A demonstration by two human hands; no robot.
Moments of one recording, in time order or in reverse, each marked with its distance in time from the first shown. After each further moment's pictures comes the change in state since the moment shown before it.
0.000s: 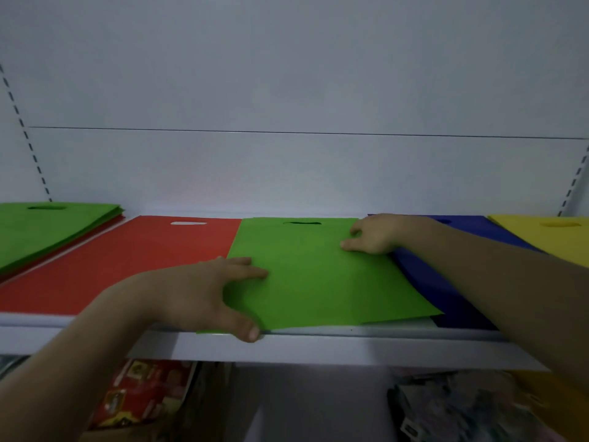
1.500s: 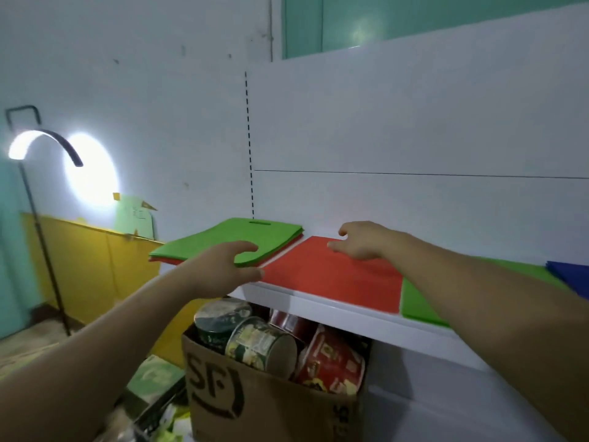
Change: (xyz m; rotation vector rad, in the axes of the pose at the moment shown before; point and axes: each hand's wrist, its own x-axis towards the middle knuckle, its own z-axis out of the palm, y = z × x) left_hand -0.184 -0.130 -0.007 -0.196 0.689 -0.450; right_hand -0.024 -0.269 -0.061 0.164 0.293 -0.403
